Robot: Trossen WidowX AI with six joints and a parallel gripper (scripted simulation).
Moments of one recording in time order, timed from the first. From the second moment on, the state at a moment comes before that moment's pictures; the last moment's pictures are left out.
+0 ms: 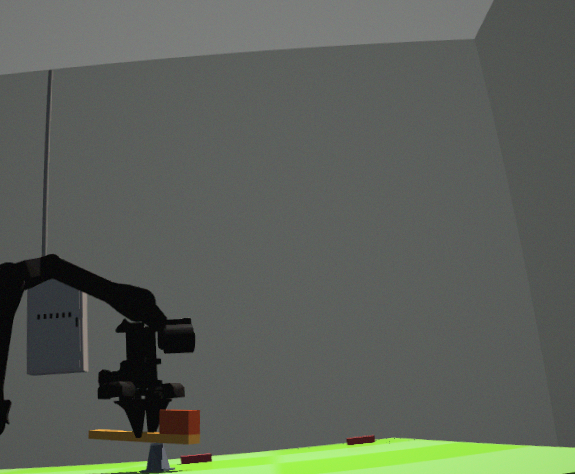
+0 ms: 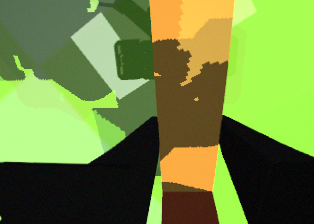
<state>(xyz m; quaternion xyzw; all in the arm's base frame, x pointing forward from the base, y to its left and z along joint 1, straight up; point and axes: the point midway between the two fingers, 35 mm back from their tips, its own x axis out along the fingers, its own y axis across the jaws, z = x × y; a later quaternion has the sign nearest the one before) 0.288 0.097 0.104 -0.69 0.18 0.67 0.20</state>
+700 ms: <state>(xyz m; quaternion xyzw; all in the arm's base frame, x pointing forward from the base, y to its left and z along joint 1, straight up) 0.288 0.097 0.103 -0.69 0.18 0.67 0.20</state>
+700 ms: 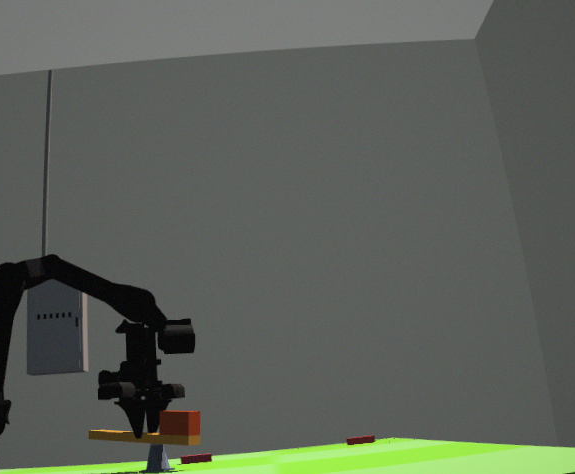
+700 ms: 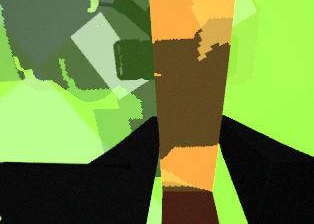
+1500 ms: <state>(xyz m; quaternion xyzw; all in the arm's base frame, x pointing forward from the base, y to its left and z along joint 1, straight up) 0.288 0.097 0.102 -0.69 0.18 0.67 0.20</state>
